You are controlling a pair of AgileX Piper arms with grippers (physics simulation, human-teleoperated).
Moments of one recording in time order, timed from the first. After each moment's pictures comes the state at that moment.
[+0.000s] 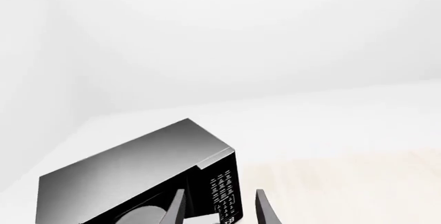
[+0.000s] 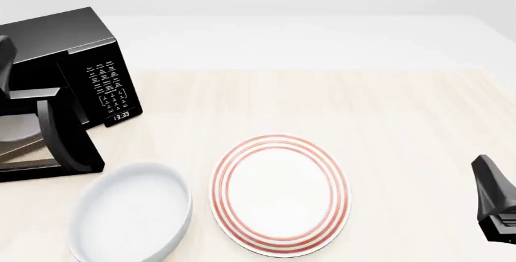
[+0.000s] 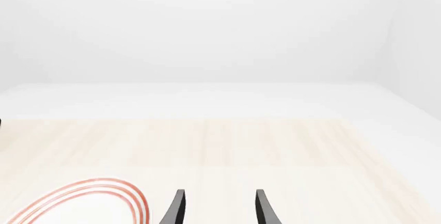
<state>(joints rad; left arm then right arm) 0.02 0.54 -0.44 -0.14 0.13 0.00 0.00 0.00 0.01 0.00</state>
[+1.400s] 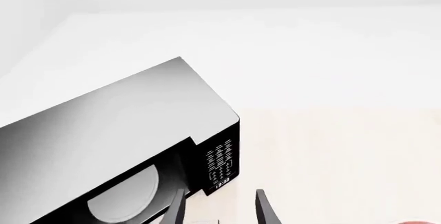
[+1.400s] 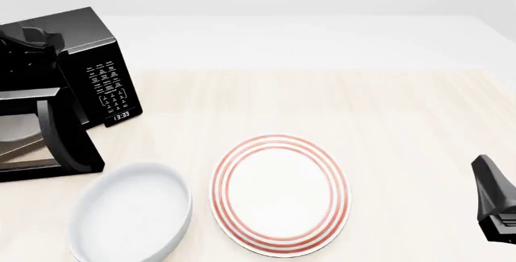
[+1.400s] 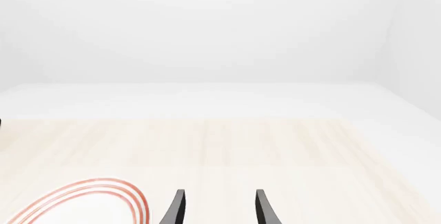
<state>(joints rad) 0.06 1.00 -0.75 0.10 0.05 0.00 0.00 0.00 0.01 0.00</state>
